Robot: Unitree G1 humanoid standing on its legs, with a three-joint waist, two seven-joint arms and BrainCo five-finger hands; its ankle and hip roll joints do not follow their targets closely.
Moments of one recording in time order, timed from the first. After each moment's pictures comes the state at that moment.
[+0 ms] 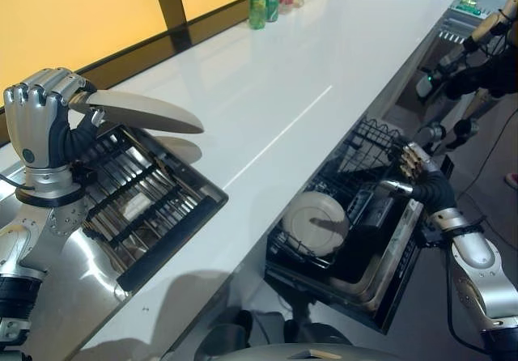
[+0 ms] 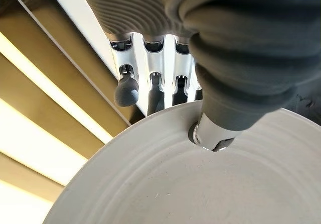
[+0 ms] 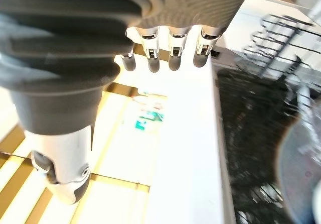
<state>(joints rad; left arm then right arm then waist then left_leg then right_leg) -0.14 0.96 0.08 0.09 0.63 -0.34 0.98 0.11 -0.65 -0.08 -0.18 0.42 -0.15 0.04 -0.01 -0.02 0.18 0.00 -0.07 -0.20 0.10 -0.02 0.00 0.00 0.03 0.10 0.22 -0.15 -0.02</state>
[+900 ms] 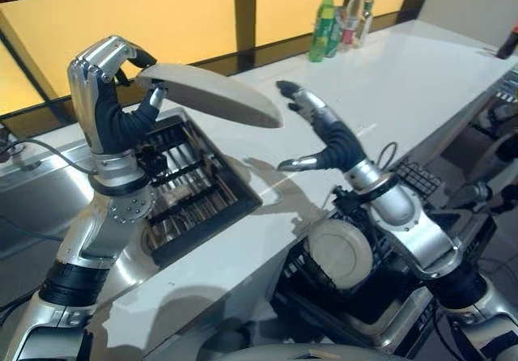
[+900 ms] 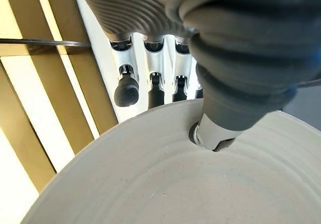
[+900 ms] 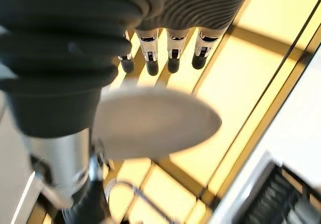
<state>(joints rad) -0.31 0.70 -0.11 -0.27 0.45 -0.28 0.80 -0.43 -0.59 0.48 -0.39 0.22 -0.02 -0.07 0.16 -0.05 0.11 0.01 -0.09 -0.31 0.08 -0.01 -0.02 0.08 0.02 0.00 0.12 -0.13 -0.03</state>
